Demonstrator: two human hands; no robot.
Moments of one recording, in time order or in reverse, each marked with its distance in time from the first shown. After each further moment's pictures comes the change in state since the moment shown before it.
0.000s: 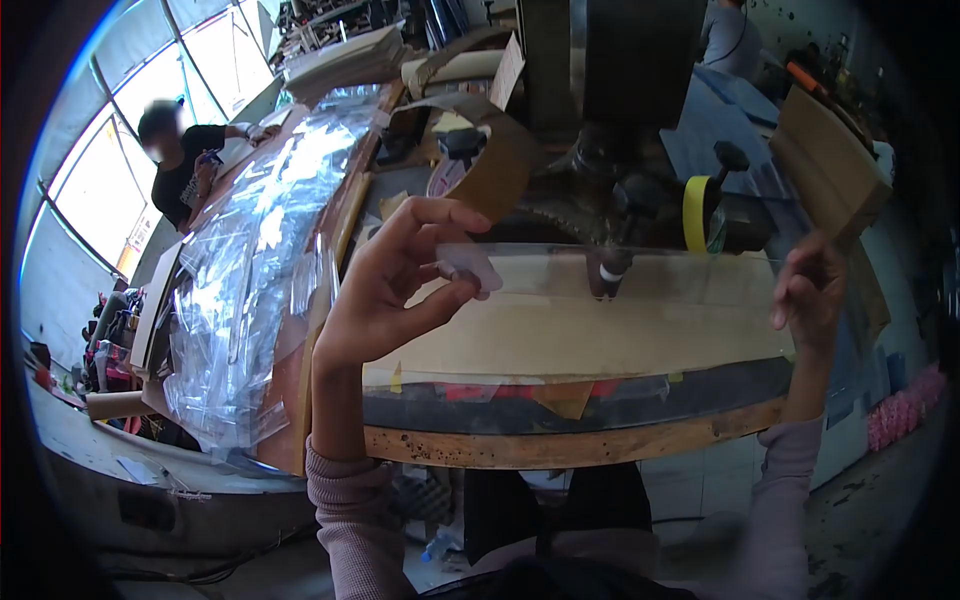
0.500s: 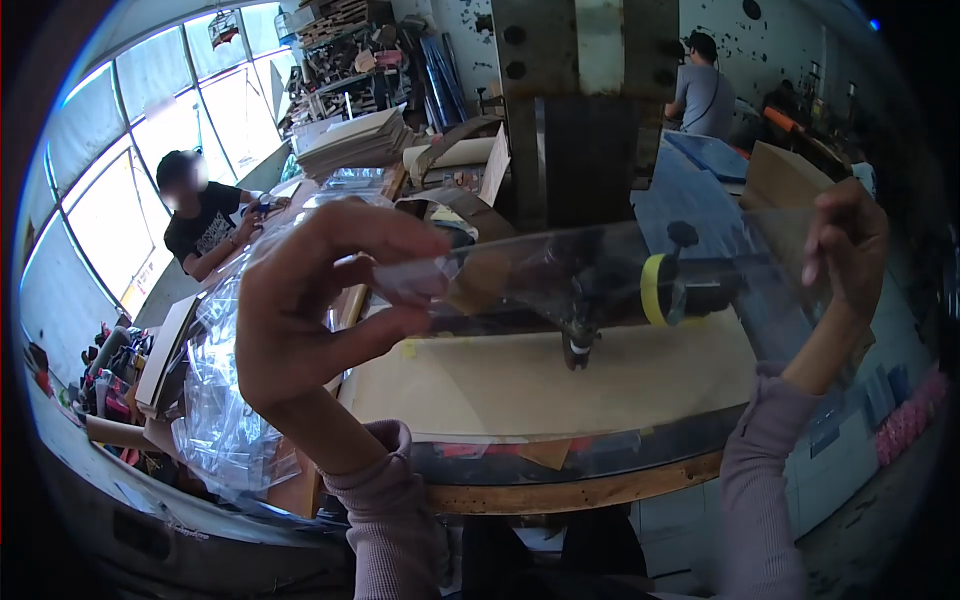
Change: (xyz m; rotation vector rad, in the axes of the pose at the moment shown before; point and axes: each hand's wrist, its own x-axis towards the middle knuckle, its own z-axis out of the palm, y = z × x) left_hand 0.034 0.105 -0.015 0.455 -0.121 0.421; right_hand 0.065 -0.100 -0.021 -0.413 -0.020 -0.345
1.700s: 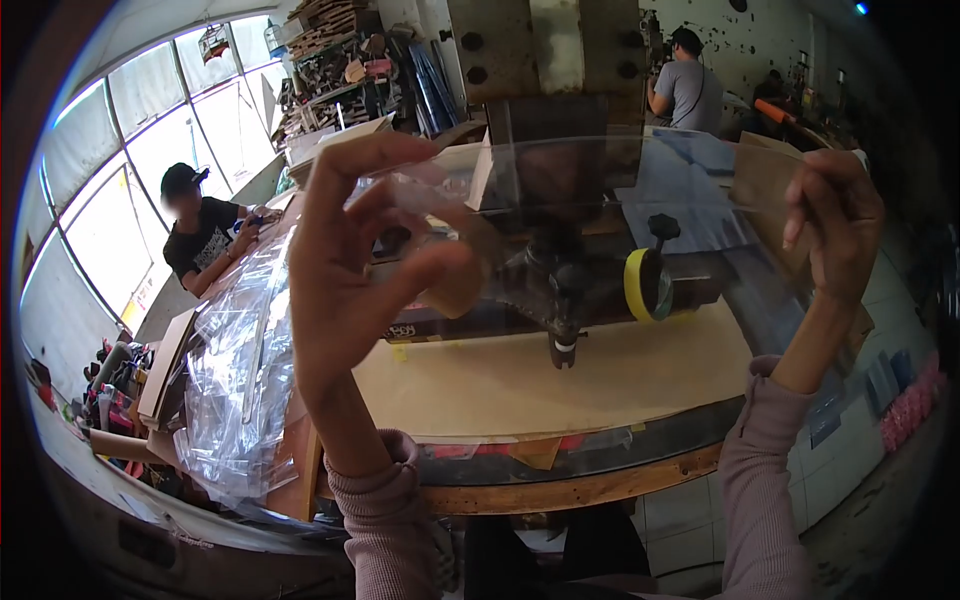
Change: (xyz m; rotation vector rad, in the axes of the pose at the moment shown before) left_hand 0.030 -0.017 0.048 0.037 0.449 -0.021; right_hand 0.003 -0.006 0.018 0.023 0.209 -0.089
